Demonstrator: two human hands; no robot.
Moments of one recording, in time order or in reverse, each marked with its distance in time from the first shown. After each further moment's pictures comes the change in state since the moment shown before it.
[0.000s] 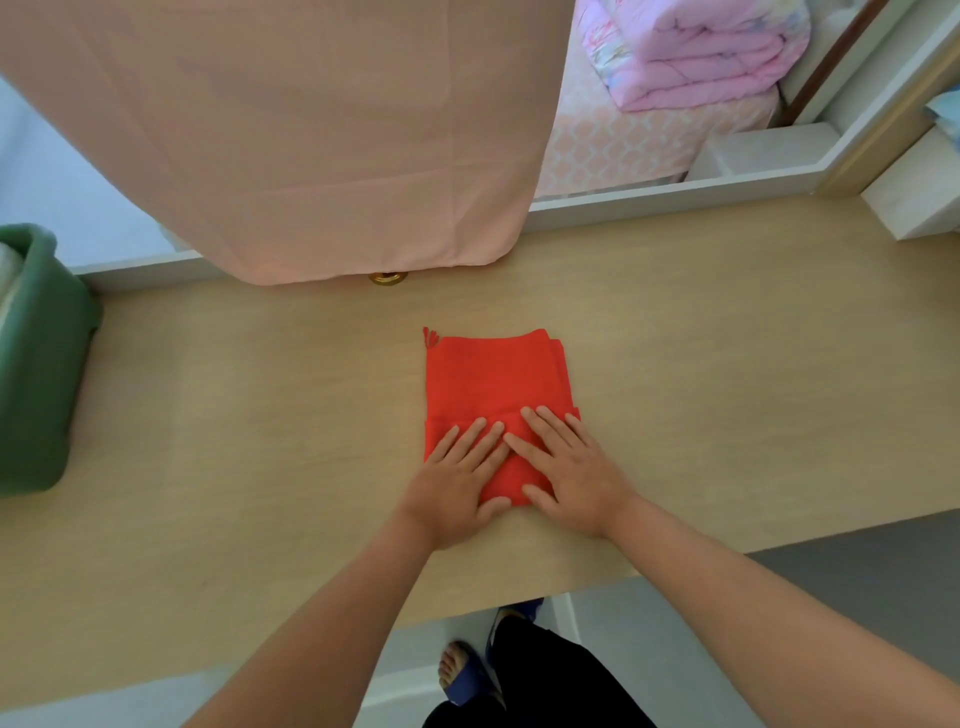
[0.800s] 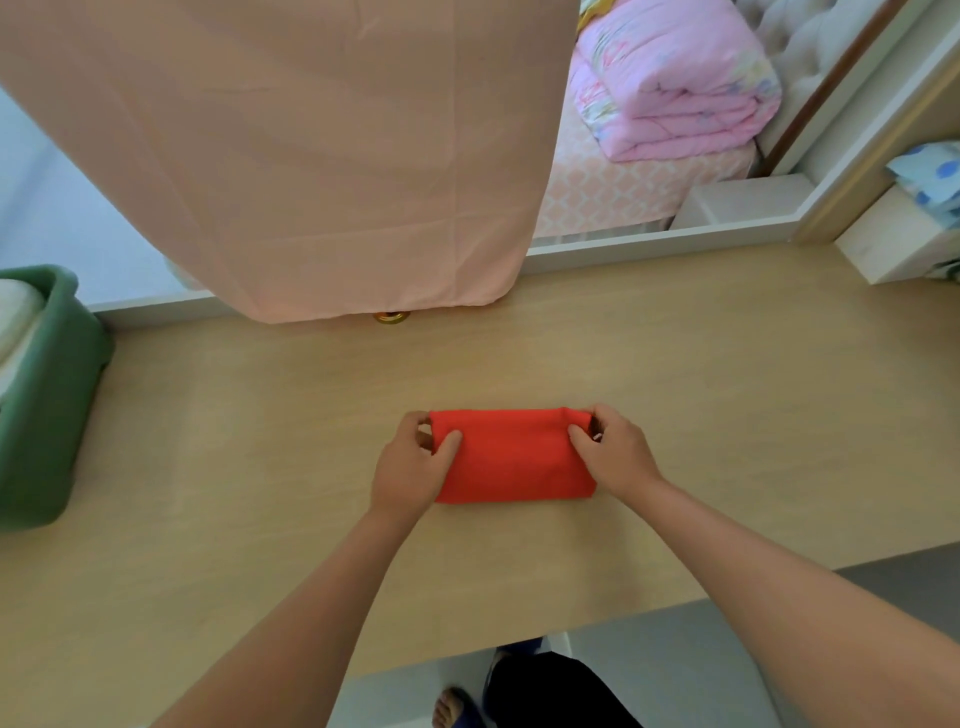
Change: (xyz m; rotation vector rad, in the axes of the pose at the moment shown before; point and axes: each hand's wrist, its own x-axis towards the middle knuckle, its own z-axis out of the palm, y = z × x) left_hand 0.020 -0.026 -0.065 -0.887 0.418 -0.754; right_hand 0.032 0.030 -0.065 0.655 0.255 0.686
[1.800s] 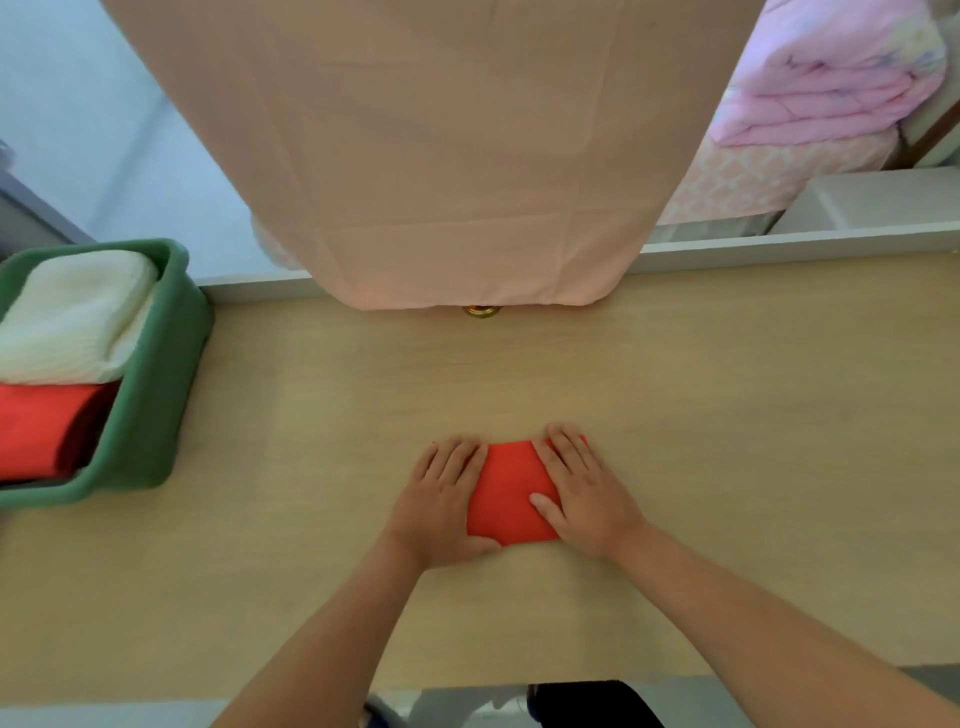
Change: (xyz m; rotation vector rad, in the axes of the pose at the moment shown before) left_hand 0.007 -0.082 -0.061 0.927 -0.338 0.468; right_hand -0.010 -0.045 0.123 -0.618 -0.356 -0.554
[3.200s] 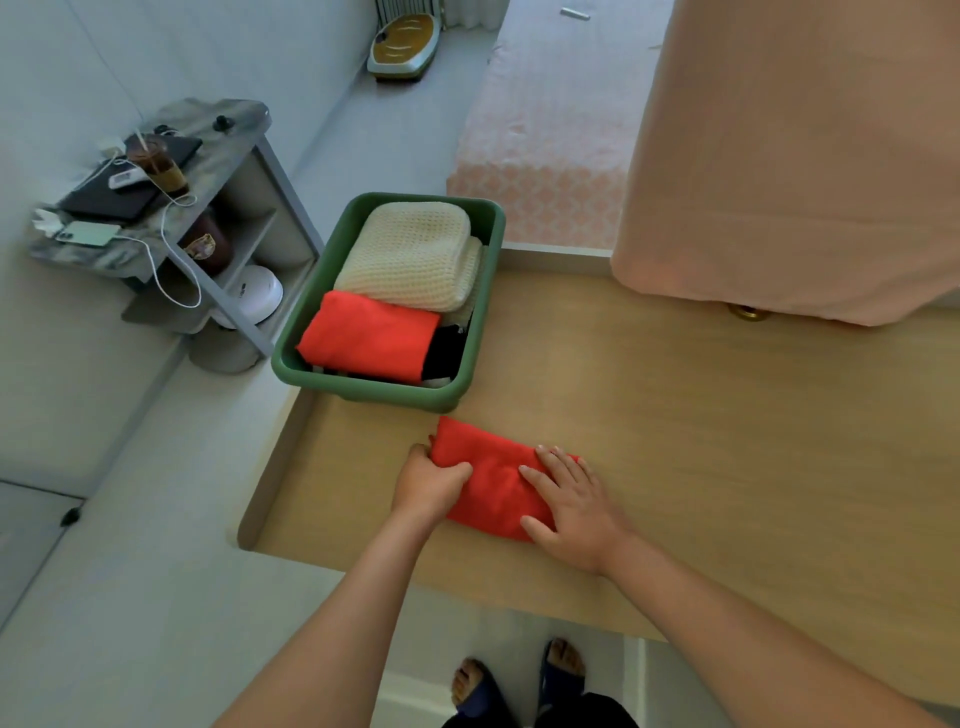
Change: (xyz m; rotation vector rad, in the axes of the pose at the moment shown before) left_hand -0.244 -0.259 -0.031 -1.079 0.280 -1.112; right_hand 0.071 -0.361 0.085 0.020 -0.153 -0.189
